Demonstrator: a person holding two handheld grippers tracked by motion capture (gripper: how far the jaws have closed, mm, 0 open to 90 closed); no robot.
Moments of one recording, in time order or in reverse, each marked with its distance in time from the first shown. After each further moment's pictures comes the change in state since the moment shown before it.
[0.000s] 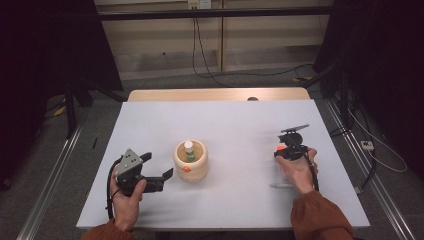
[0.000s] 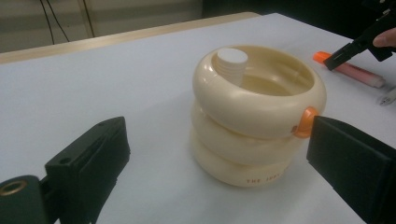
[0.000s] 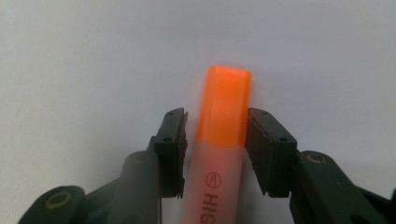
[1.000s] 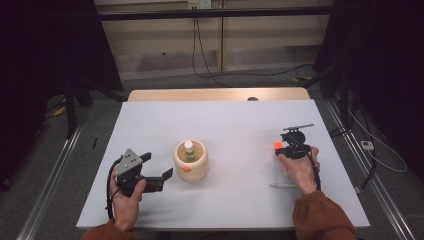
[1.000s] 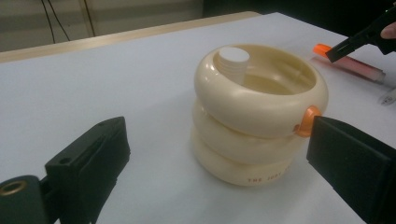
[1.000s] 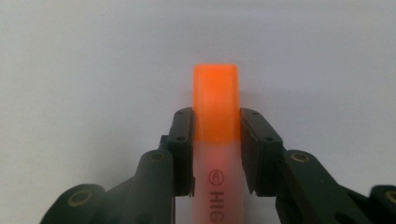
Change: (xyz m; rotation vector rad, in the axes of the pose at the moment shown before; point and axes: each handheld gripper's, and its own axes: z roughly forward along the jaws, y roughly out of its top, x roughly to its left) left arm 0.000 0.000 0.000 0.000 0.002 -0.004; right arm -0.005 0.001 -0.010 -0.085 0.073 -0.009
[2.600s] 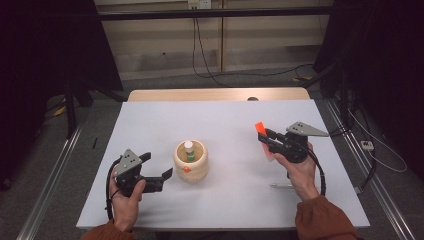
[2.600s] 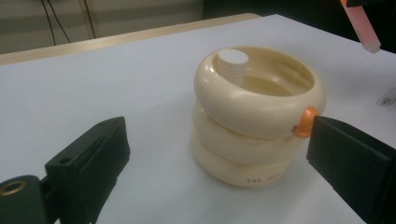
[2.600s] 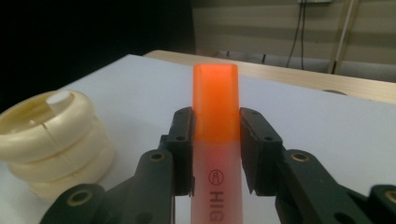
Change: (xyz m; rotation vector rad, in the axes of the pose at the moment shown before) left arm 0.000 0.000 -0.002 -0.006 0.001 0.003; right arm 0.022 -0.005 -0.044 -0.605 0.448 -0.213
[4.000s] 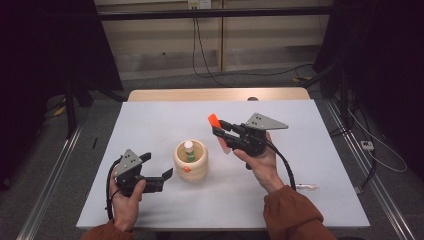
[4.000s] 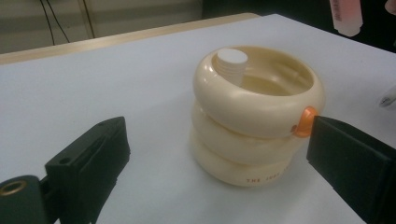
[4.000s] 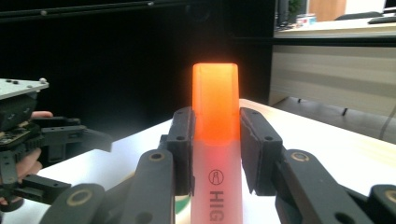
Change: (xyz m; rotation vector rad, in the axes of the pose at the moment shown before) left arm 0.000 0.000 0.000 -0.001 -0.004 -0.003; right arm 0.083 0.035 0.062 -0.155 0.298 -0.084
